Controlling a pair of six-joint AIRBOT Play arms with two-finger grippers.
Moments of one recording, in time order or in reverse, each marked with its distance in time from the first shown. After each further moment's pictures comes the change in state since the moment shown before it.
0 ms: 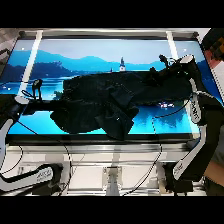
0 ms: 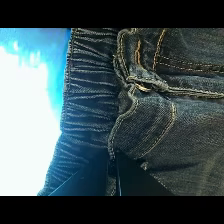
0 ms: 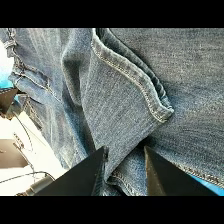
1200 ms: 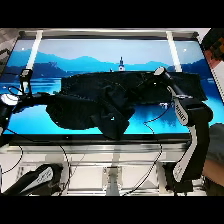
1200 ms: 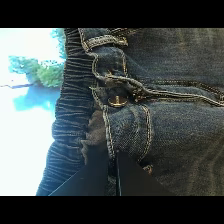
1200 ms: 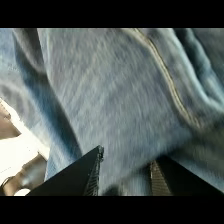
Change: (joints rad) left arm 0.000 0.218 0.019 0.088 0.010 0.043; right arm 0.233 -0.034 -0.187 -0.011 -0.105 0.044
